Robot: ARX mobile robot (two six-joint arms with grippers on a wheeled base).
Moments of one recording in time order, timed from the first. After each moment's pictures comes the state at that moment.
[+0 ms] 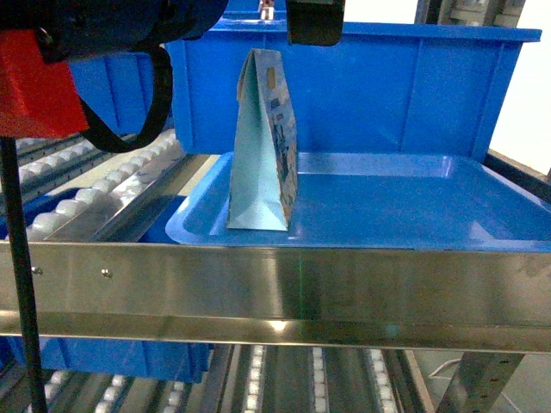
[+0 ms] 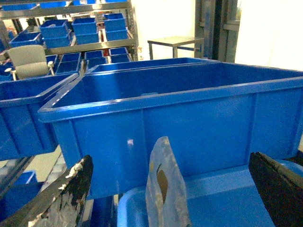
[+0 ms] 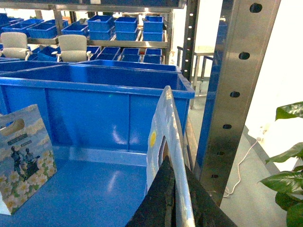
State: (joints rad) left arm -0.52 1.63 0.89 0.75 -0.35 0.05; right arm 0.07 0.77 0.46 0.35 0.01 0.01
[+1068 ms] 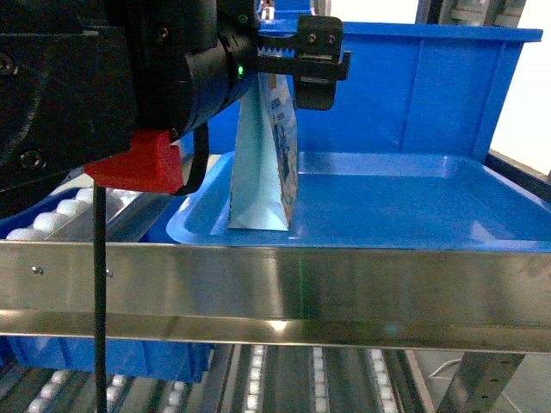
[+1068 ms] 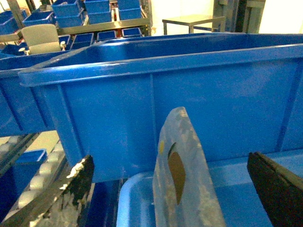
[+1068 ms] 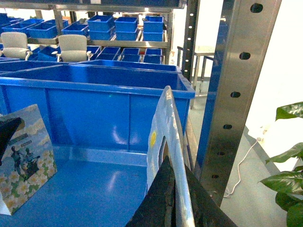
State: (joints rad) left arm -0.51 1.84 0.99 0.79 -0.40 0.03; right arm 0.07 0.77 0.46 0.35 0.01 0.01
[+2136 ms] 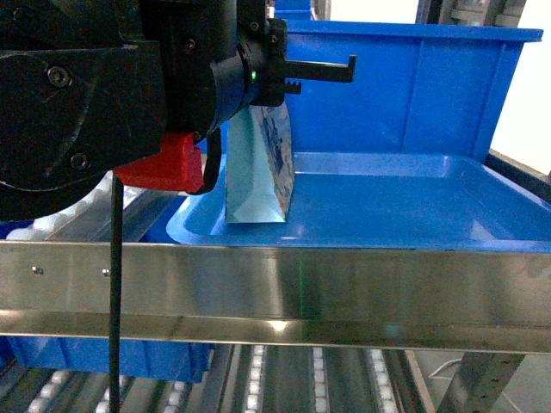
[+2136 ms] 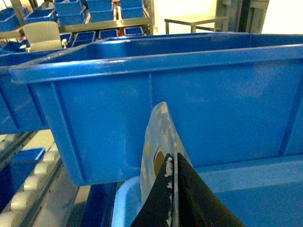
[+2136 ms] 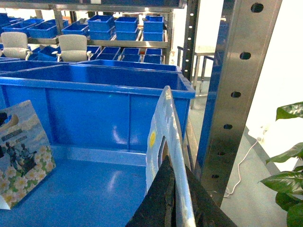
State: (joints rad) left arm -0.51 1.89 1.03 0.80 -0.41 0.02; right arm 0.07 0.77 0.46 0.35 0.01 0.01
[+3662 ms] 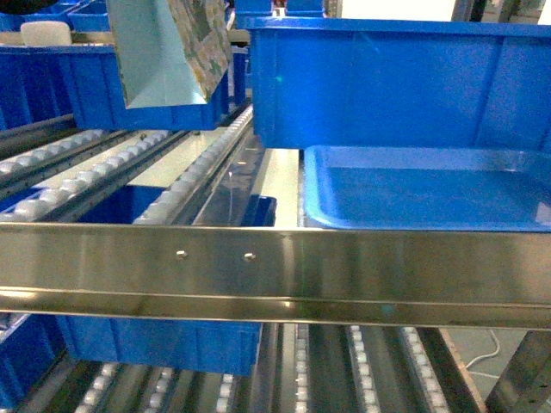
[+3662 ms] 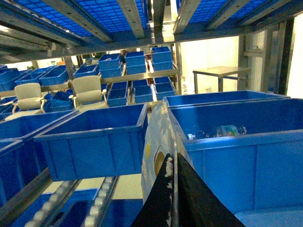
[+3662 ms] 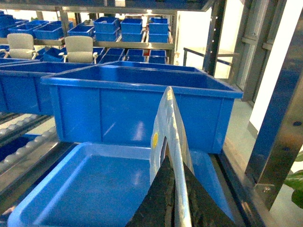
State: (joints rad) left arm -0.48 1.48 0.91 0.75 -0.46 0.16; right arm 0.07 0.77 0.46 0.35 0.02 0.01
